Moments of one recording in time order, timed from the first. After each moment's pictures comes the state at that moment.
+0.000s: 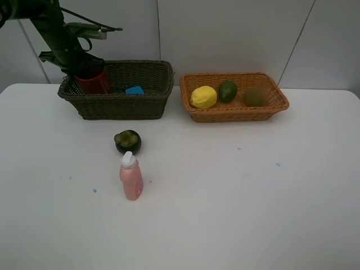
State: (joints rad) left arm -0.07 2.35 -1.99 0.00 0.93 0.04; right arm 0.00 0.00 -0.53 -0.12 1.07 0.05
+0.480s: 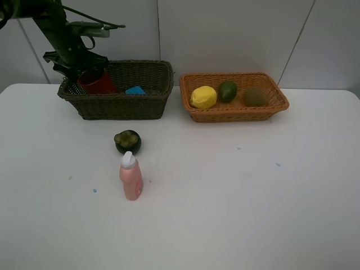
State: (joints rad) left arm -0.08 2.35 -2.00 -0.03 0.93 0.04; right arm 0.00 0.00 -0.53 -0.12 1.07 0.05
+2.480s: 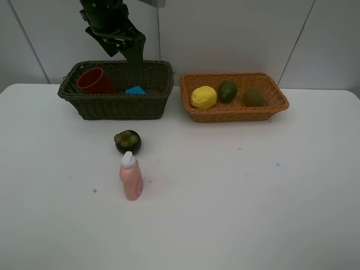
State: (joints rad) left arm -0.40 2.07 -1.93 -0.04 1.21 0.30; right arm 0.00 0.00 -0.53 -0.13 1.07 0.05
